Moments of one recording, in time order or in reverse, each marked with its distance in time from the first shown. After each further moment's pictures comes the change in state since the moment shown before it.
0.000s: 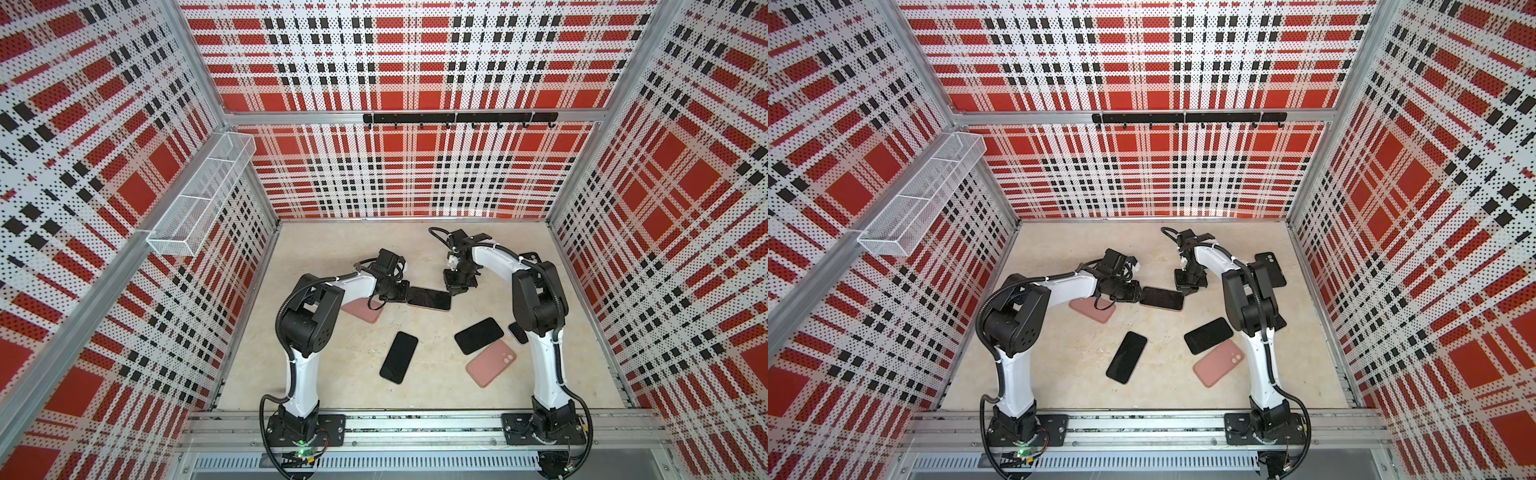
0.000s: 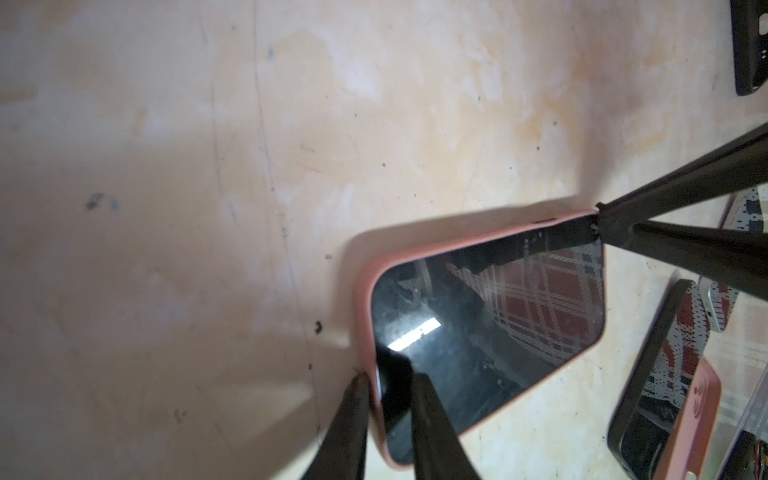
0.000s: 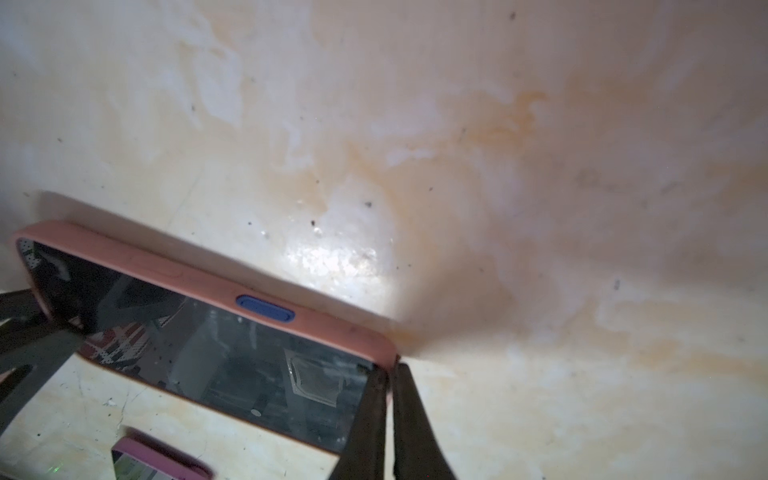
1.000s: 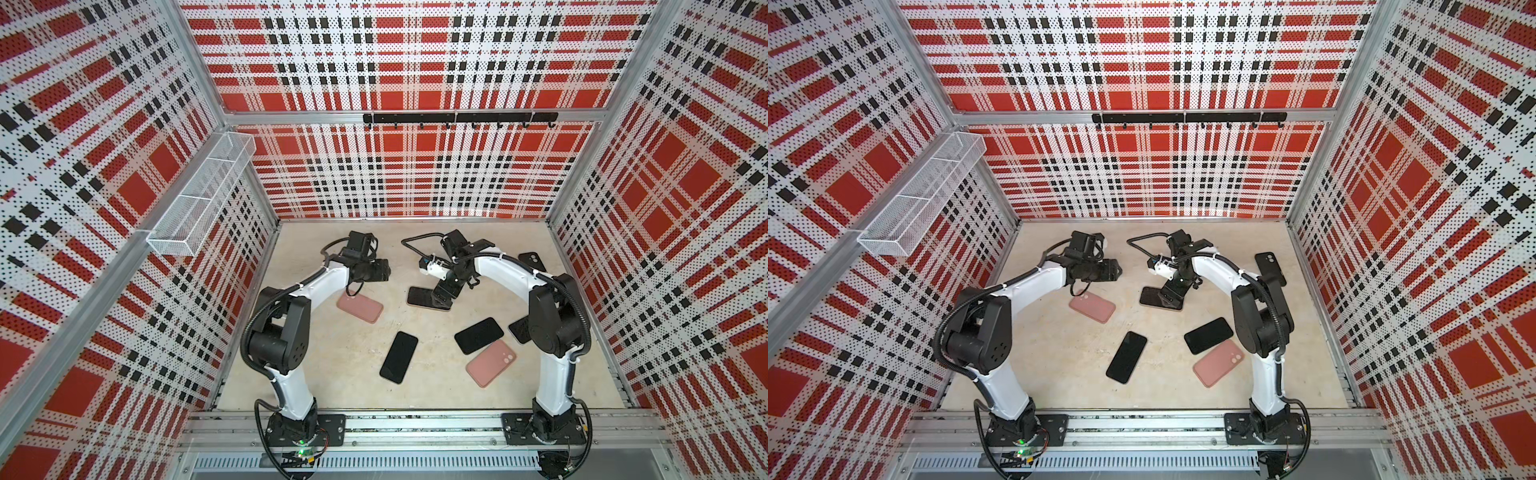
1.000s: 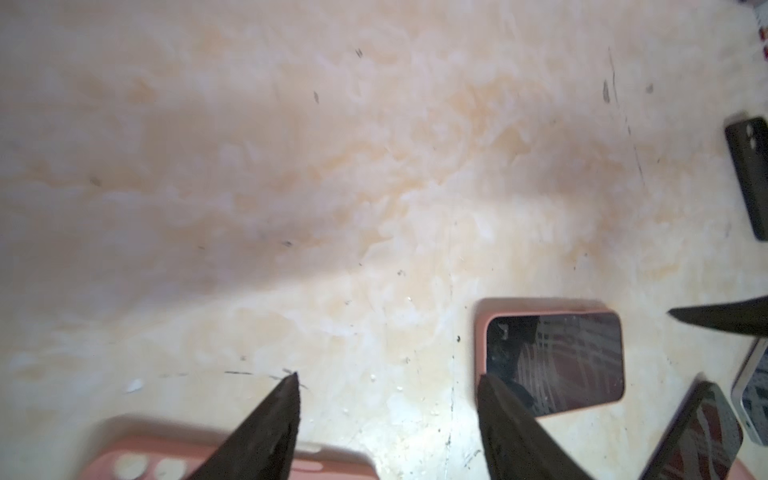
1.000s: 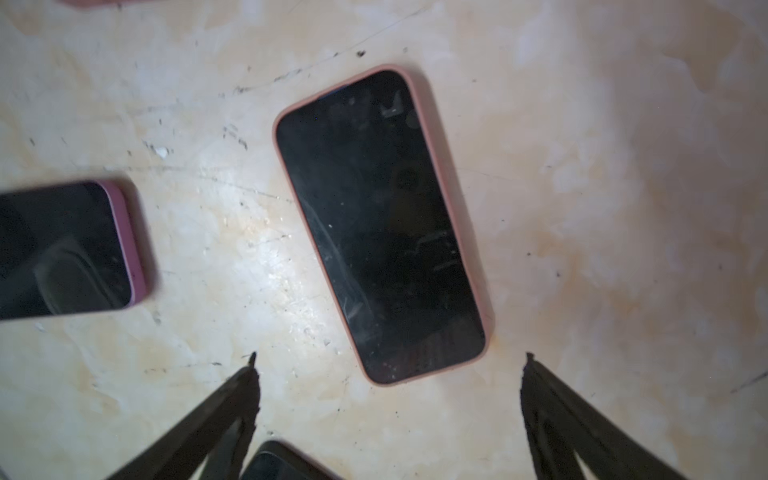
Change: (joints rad) left arm 0.182 -0.247 -0.001 -0.080 -0.196 0.026; right arm 0.107 -0.249 -0.203 0.151 -0.023 -0.889
